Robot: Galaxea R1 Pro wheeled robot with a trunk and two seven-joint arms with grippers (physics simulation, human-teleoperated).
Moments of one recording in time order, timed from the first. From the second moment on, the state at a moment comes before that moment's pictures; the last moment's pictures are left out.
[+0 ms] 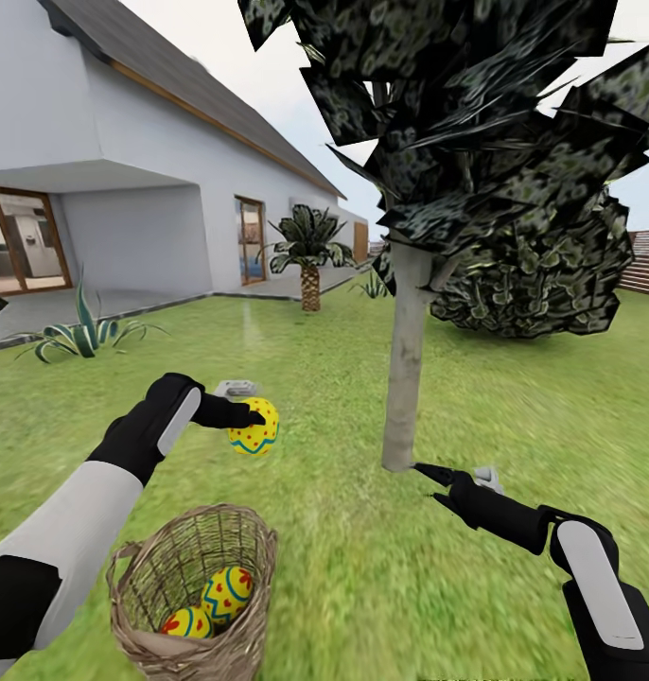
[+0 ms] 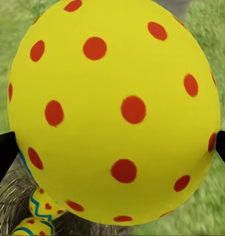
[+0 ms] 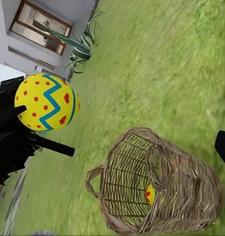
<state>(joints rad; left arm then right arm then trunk) -1.02 0.13 -0.28 -0.86 0.33 1.04 -0.20 -0.32 -0.11 -0.22 -1.49 -1.09 1.04 0.03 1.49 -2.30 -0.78</state>
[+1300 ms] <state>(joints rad) -1.02 0.12 -0.29 -0.84 0.32 1.04 -0.04 -0.32 -0.11 -0.21 -1.49 -1.09 0.99 0.03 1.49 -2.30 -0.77</state>
